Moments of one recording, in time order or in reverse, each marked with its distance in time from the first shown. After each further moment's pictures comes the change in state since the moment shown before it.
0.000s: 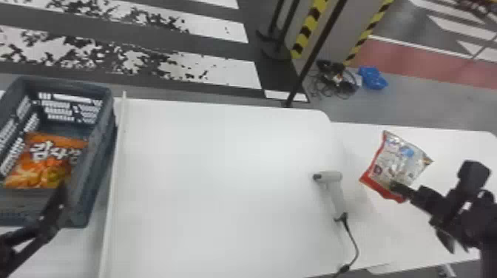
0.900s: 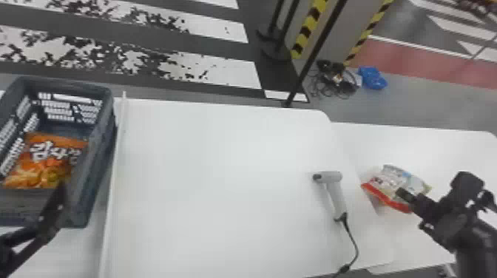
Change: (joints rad) left arm 0.002 0.003 0.000 0.005 0.003 -0.014 -0.001; right arm -0.050 -0.011 0.061 0.260 -0.024 -0.323 -0.229
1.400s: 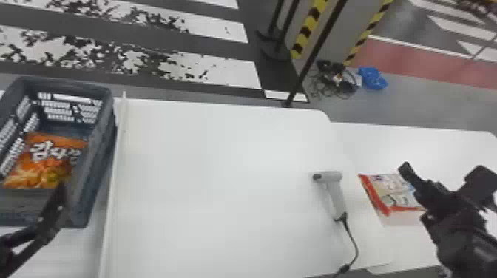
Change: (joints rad) left arm 0.007 -0.003 0.000 -0.009 0.000 0.000 -0.002; right arm 0.172 0.134 -0.016 -0.328 -0.076 -0.229 0.002
